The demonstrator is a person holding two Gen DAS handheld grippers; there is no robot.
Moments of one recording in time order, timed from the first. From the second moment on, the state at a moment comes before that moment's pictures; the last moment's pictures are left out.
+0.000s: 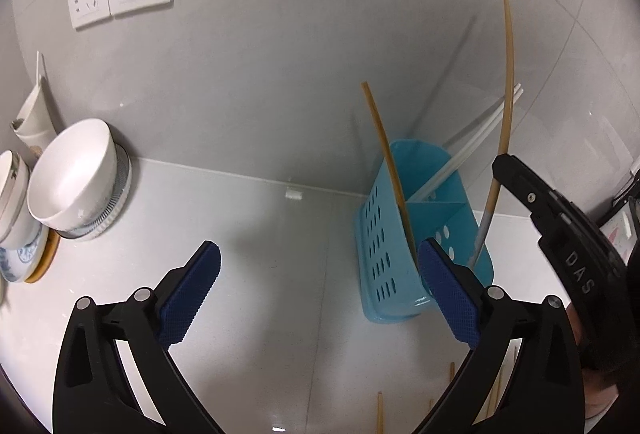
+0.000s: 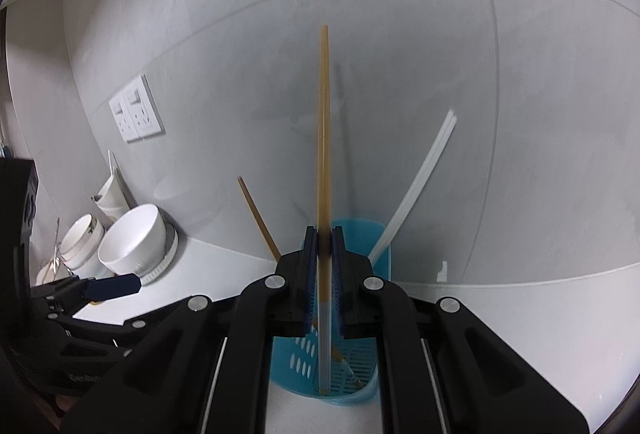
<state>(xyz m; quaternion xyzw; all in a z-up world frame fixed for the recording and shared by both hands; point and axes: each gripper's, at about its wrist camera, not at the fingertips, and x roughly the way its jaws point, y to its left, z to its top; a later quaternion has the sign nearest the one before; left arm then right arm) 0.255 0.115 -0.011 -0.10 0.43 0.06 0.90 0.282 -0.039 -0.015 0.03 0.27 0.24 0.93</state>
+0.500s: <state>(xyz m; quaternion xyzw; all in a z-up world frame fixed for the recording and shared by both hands) 0.255 0.118 -0.016 -0.10 0.43 0.07 0.90 0.280 -0.030 -0.026 0.00 0.29 0.23 0.93</state>
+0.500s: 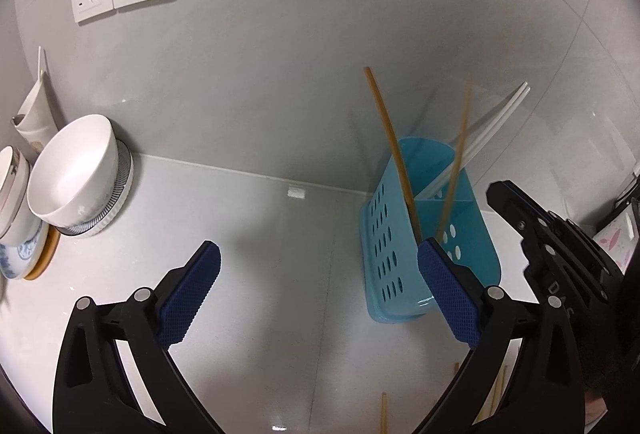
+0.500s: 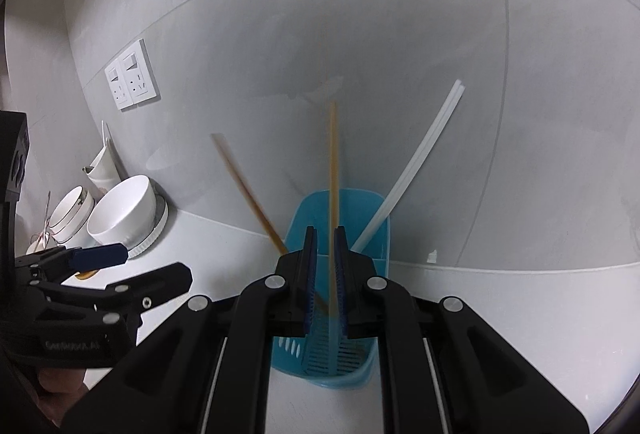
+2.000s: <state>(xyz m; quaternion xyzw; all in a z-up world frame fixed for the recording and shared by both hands) 0.144 0.026 -0.106 -0.07 0.55 0.03 0.83 0.144 -0.216 -0.116 0.02 0.47 0.05 0.88</state>
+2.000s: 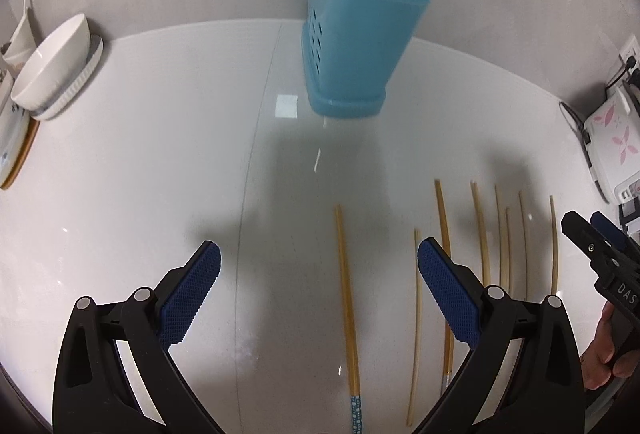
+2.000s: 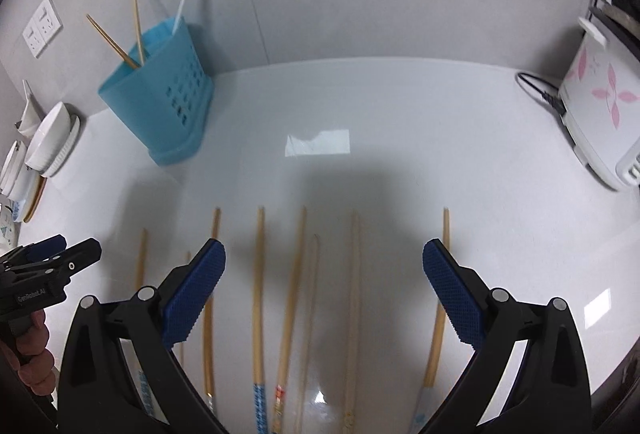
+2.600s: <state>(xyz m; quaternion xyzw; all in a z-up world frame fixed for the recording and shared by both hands) 0.107 0.018 -0.155 -0.05 0.62 0.06 0.78 0.118 -0.230 -0.180 -0.01 0.59 0.02 0.81</state>
